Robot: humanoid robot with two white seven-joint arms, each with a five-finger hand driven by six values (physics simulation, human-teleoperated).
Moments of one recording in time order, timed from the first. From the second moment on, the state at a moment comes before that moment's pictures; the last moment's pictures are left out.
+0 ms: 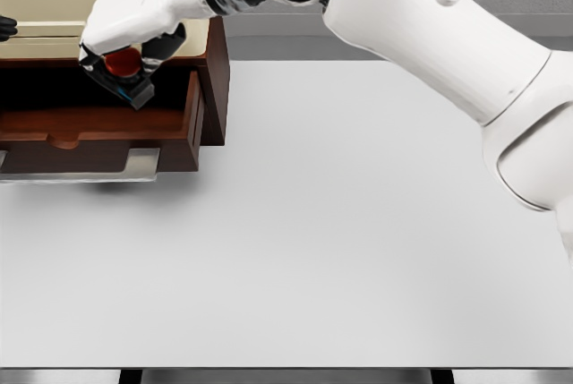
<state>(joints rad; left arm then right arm) -0.70 1.60 -0.66 -1.76 0.86 -0.20 -0.61 -1.51 -0.03 1.19 -0.98 0.14 -0.61 0.61</state>
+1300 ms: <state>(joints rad) -0.71 1.60 -0.65 -1.76 0.86 -0.20 -0.61 -1.22 -0.49 0.94 -1.41 0.15 -0.61 0.61</state>
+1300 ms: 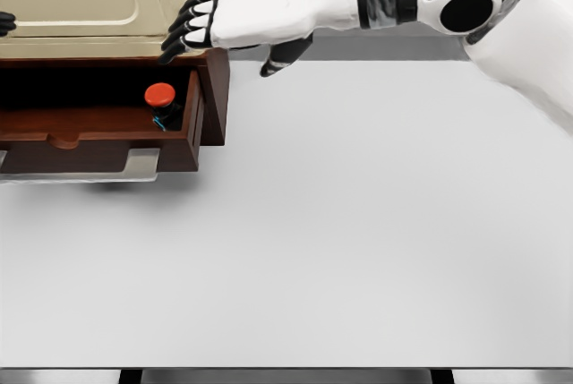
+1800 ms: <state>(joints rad) -0.72 1.36 -0.65 -1.76 0.80 -0.18 -0.61 -0.83 -0.94 0.70 -1.42 0.20 -0.61 0.61</state>
